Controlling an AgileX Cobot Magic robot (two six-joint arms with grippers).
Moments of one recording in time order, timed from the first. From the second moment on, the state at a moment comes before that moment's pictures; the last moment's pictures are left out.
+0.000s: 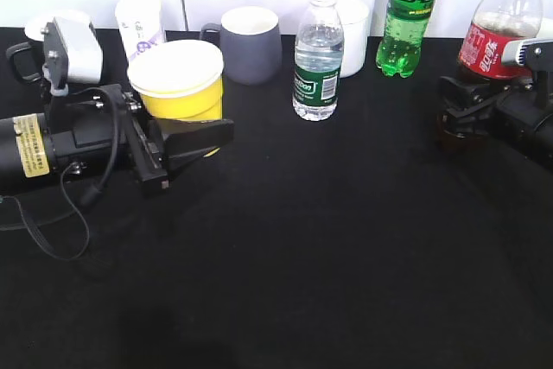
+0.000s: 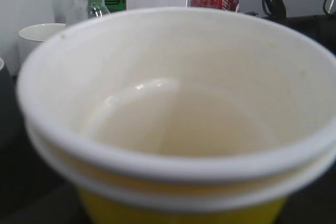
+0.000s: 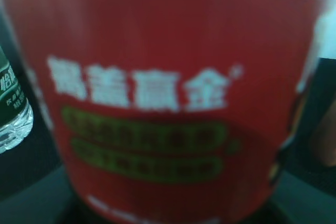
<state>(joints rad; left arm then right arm) -0.32 1.70 -0.57 0.91 -1.07 -0.50 0.07 1.89 -0.58 -0.27 -1.08 0.15</state>
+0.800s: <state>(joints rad) -0.77 1.73 -0.83 0.82 -0.78 -0.51 0.07 1.20 -0.45 -0.54 -0.68 -0.45</state>
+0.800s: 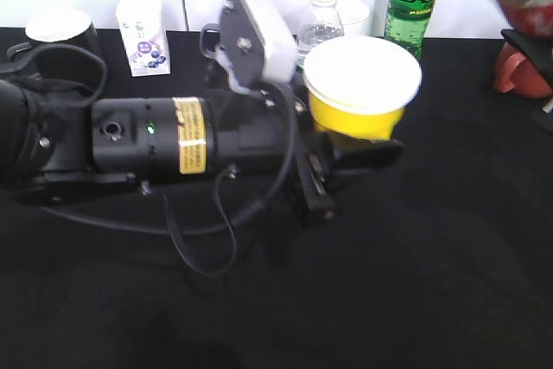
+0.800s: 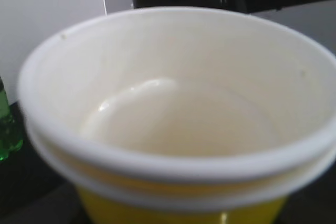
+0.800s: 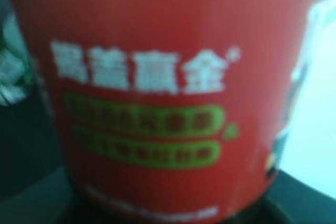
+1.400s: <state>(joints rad) -0.79 1.73 -0.83 0.82 -0.73 -0.51 0.07 1.20 -0.45 -0.54 -0.68 -1.00</state>
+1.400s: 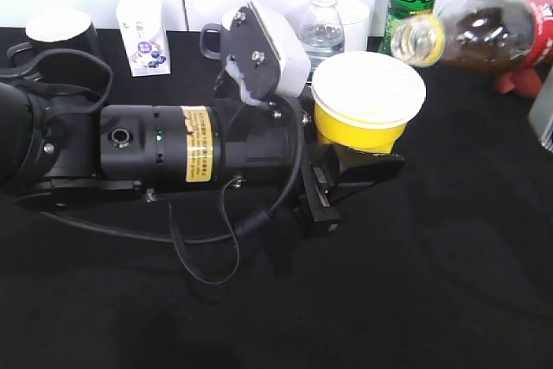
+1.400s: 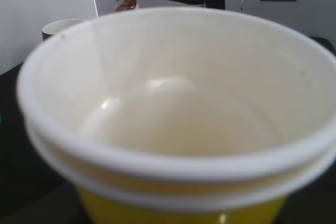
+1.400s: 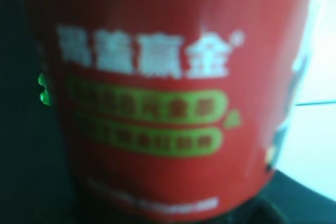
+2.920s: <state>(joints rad) -0.79 1.74 -0.78 0.92 -0.71 -0.58 0.07 1.20 -0.45 -0.54 -0.68 -1.13</state>
